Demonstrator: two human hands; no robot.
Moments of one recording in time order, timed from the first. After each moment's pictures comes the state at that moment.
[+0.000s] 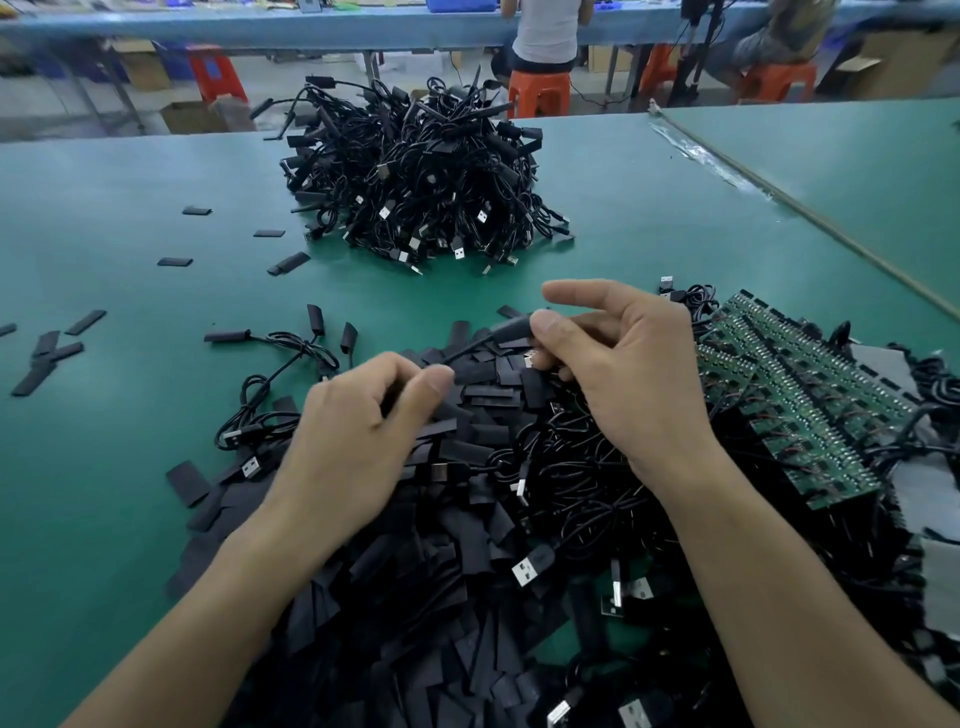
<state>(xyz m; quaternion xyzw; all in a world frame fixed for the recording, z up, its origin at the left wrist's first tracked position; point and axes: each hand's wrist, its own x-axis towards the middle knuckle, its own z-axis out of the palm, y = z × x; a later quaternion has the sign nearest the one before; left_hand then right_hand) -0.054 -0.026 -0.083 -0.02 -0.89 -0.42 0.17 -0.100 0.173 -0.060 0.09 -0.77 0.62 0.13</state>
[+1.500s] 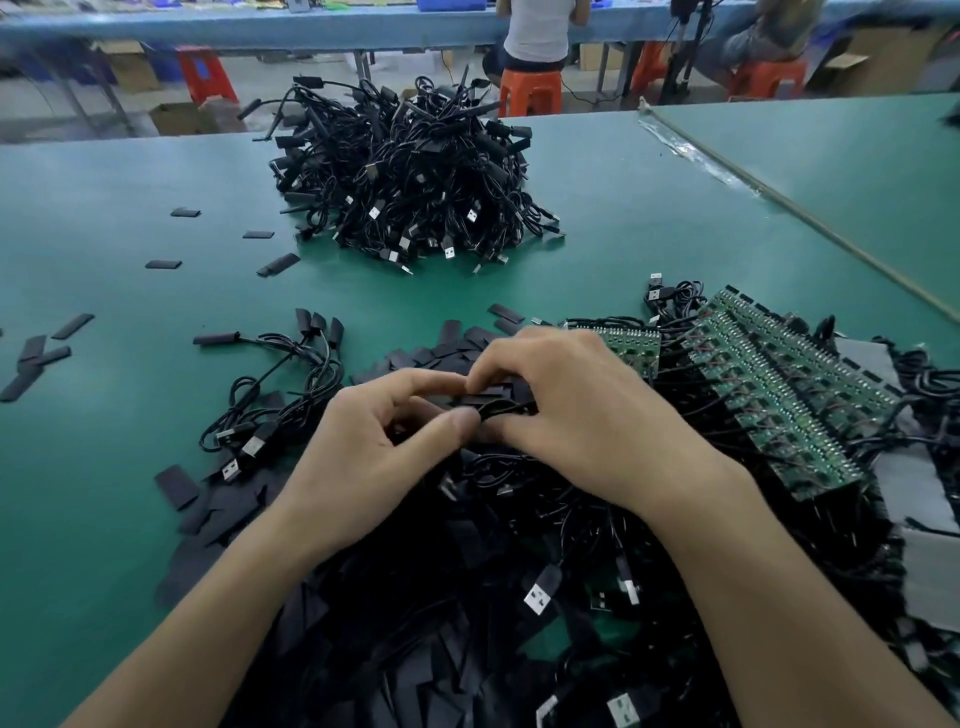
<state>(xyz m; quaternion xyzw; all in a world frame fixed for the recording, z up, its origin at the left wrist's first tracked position) -0.051 -0.018 -0.085 -0.09 -0.82 -0.56 0.05 -0.081 0.168 -0.042 0.27 -0.93 0.25 0.03</state>
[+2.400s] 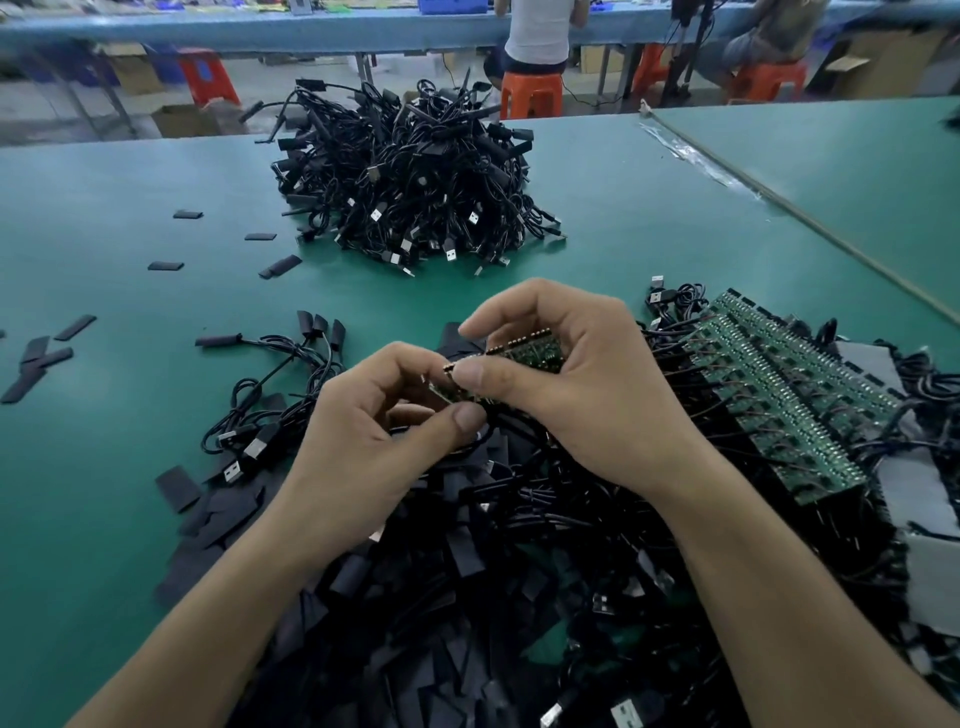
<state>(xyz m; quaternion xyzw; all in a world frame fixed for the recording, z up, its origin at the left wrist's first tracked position) -0.046 -0.009 -0.075 -0.14 -0.74 -0.65 0.11 -0.081 0.164 -0.039 0.28 -0.76 0.58 0.07</state>
